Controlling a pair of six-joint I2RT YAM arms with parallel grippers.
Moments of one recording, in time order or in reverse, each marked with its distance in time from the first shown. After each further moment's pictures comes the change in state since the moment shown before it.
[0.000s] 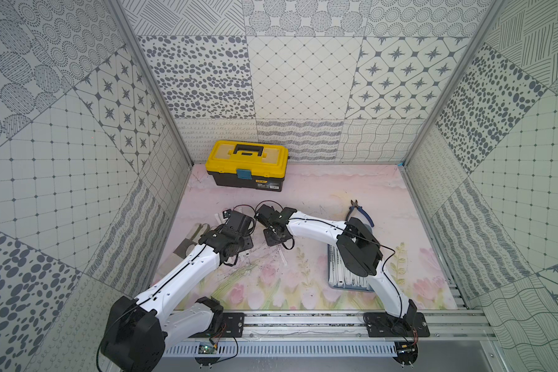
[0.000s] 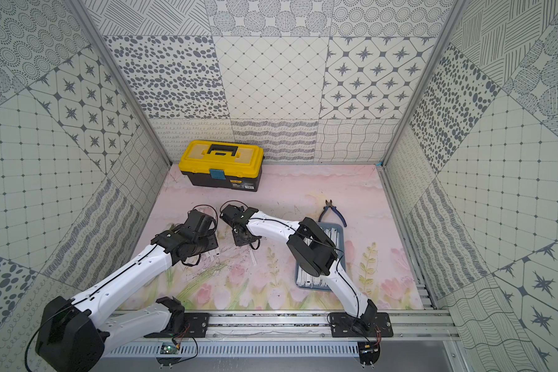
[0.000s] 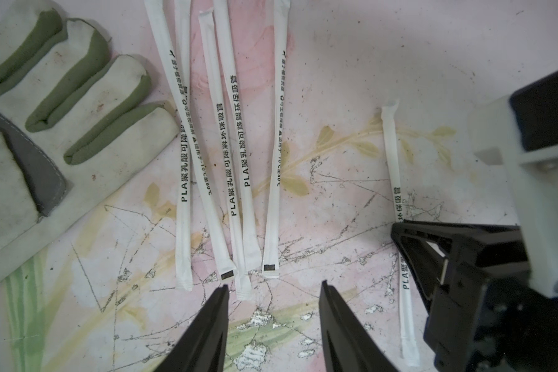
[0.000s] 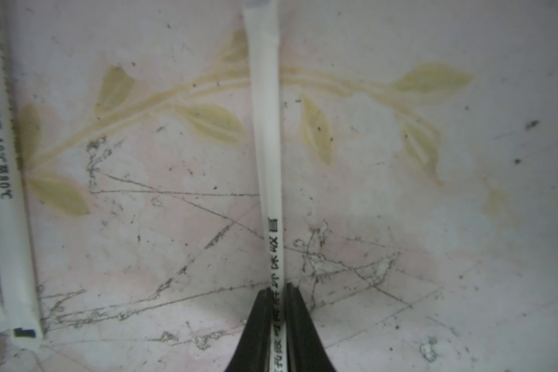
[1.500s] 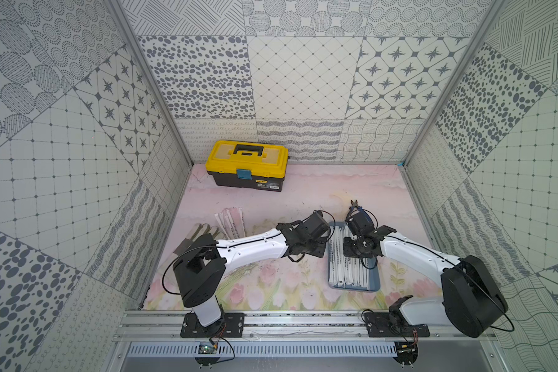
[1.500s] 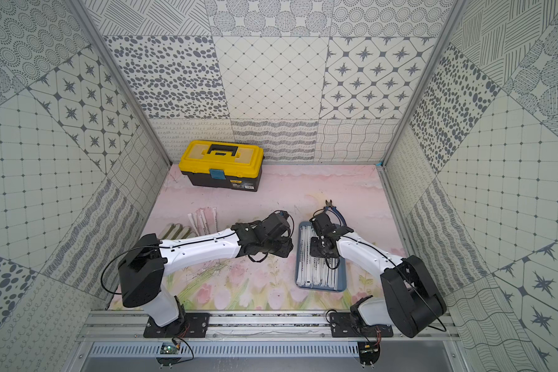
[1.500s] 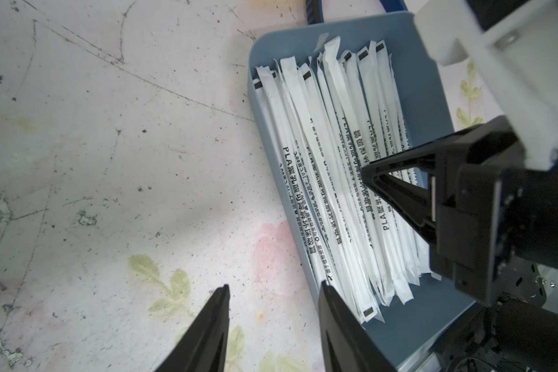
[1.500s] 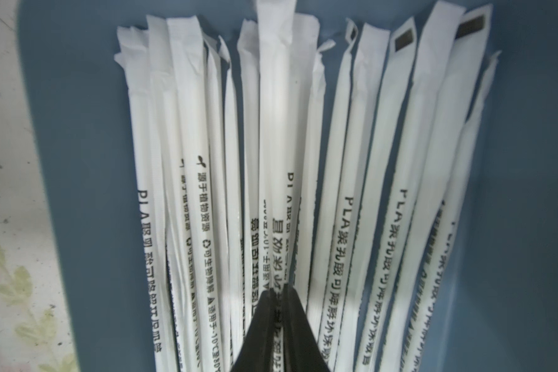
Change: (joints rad) left arm -0.577 0.591 0.444 0.255 0.199 0.103; right arm -0.492 -0.928 -1.138 0.220 -0.098 -0.024
